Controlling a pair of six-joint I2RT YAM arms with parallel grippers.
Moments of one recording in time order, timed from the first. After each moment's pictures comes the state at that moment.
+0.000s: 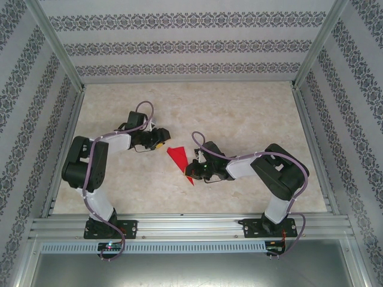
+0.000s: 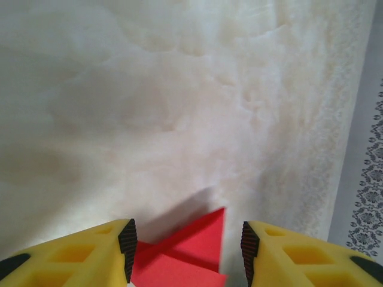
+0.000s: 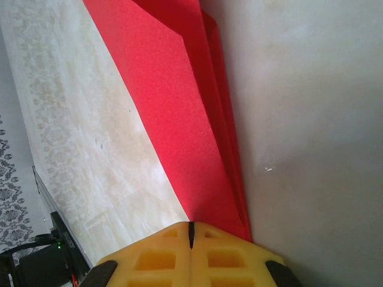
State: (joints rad) left arm -0.21 1.76 0.95 -0.08 0.62 -0.70; right arm 0.73 1.77 0.67 0.26 -0.52 0.99
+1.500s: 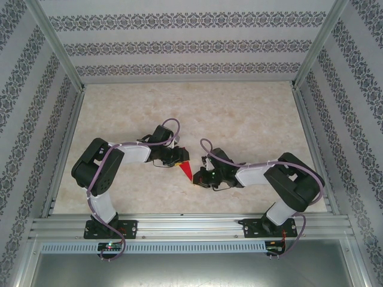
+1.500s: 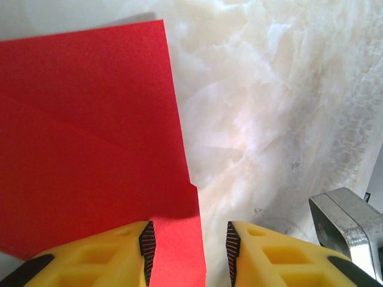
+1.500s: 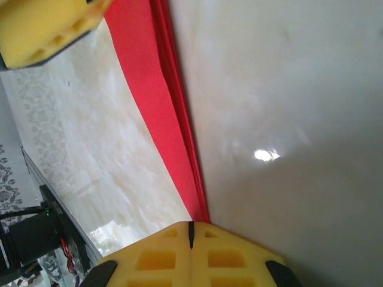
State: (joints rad) left arm -0.50 1.81 0.89 -0.07 0.54 -0.79; right arm 0.73 1.60 0.51 0.20 -0.54 0.99
